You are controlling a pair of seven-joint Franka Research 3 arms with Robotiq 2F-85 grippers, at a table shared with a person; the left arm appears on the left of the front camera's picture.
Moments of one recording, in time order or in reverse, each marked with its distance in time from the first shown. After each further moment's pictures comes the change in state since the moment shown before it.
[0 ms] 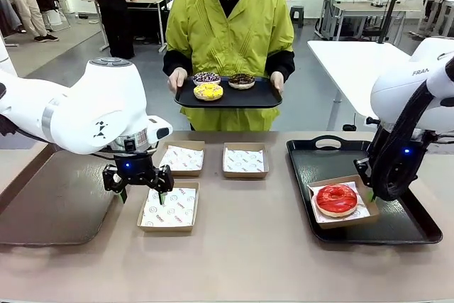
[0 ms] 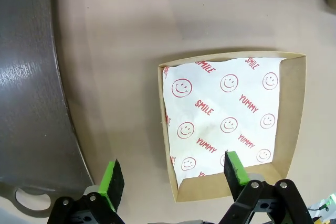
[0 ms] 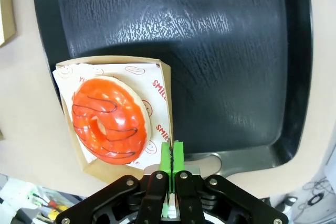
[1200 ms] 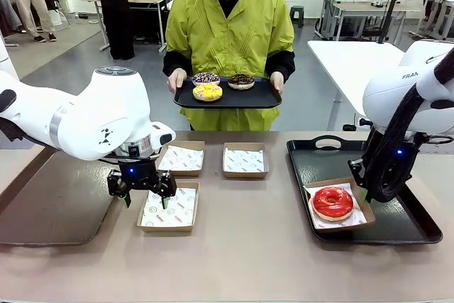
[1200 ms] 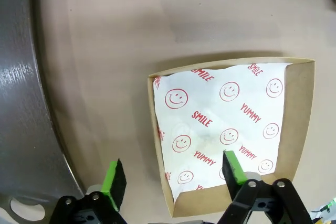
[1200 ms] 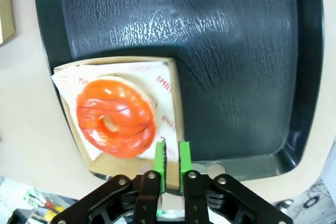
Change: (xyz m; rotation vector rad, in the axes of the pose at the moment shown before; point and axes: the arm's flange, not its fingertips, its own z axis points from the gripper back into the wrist) left arm 0.005 -0.004 -0.019 -0.010 0.010 -0.008; right arm 0.004 0.010 -0.006 -0.010 -0.001 0.024
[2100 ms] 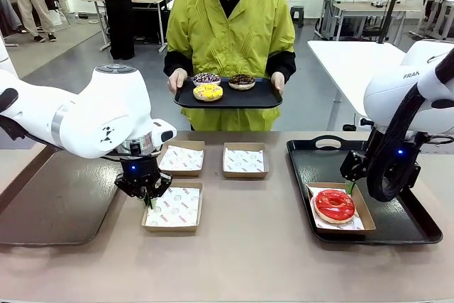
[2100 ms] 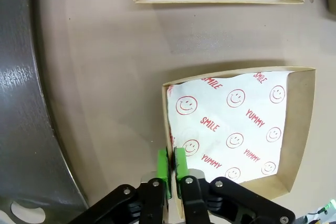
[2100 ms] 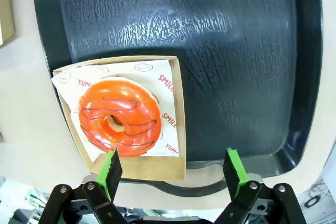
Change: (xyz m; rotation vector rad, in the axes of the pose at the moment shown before) left arm 0.005 -0.002 0.004 -0.011 -0.016 0.003; right arm 0.000 -0.002 0.000 0.004 0.000 -0.006
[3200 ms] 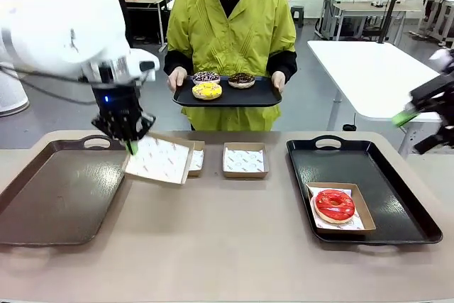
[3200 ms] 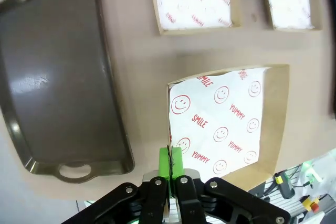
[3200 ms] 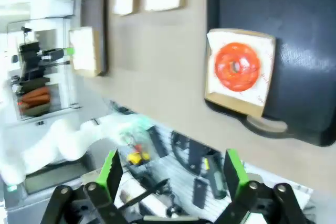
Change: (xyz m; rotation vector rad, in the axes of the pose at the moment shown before) left arm 0.015 0.020 0.170 -0.009 -0.041 -0.055; right arm -0.052 -0.109 0.154 0.718 -0.059 0.152
